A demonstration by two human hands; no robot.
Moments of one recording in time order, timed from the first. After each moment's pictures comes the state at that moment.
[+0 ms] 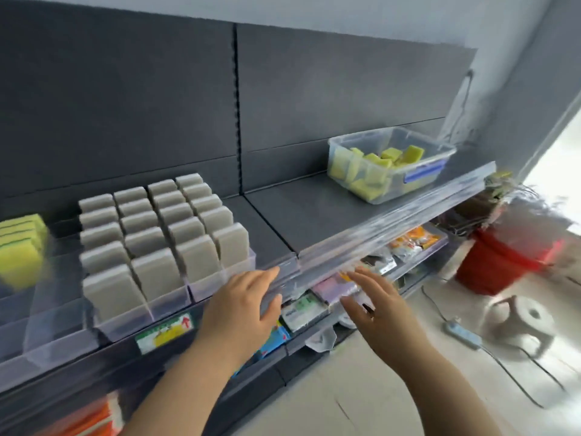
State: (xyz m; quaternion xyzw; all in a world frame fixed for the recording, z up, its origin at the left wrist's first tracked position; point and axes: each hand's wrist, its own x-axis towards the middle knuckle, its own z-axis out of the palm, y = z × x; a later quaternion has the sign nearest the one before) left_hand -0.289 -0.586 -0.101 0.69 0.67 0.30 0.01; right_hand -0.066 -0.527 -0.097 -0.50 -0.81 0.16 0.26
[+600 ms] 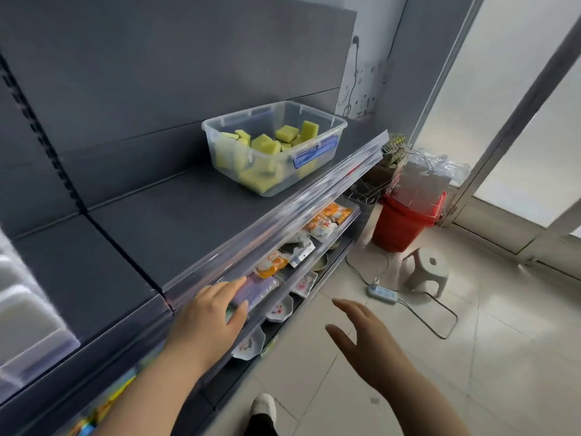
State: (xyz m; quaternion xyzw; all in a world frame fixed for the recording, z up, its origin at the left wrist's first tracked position) left_hand -0.165 -0.423 -0.163 0.74 0.61 0.25 0.12; right_hand 0.101 -0.454 -0.158 -0.65 -0.72 0.19 0.17
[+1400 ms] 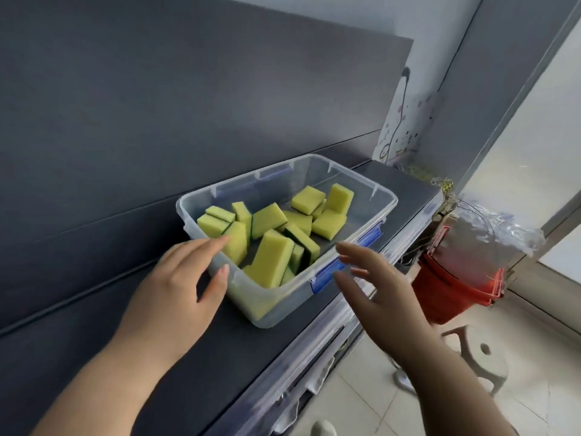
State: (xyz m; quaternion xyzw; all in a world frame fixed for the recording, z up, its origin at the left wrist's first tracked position) left_hand -0.166 -0.119 -0.061 0.70 0.58 0.41 -0.01; right_hand 0.090 -0.085 -0.054 -0.50 -0.76 0.21 0.36
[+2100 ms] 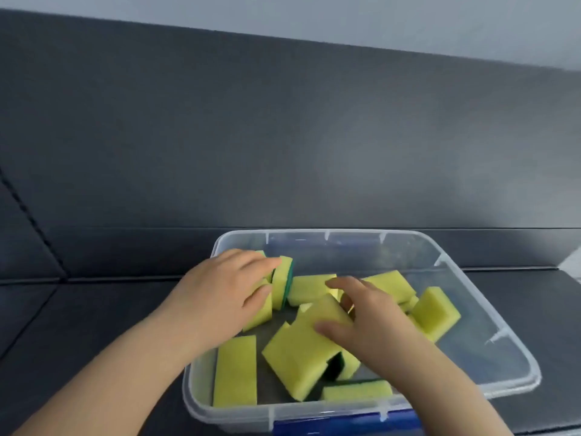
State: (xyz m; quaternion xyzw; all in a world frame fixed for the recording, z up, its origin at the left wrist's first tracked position) left_hand -0.100 -0.001 -0.032 0.61 0.76 0.18 -0.12; right_hand 0.070 0.141 -0.045 -0.30 -0.92 0.24 0.11
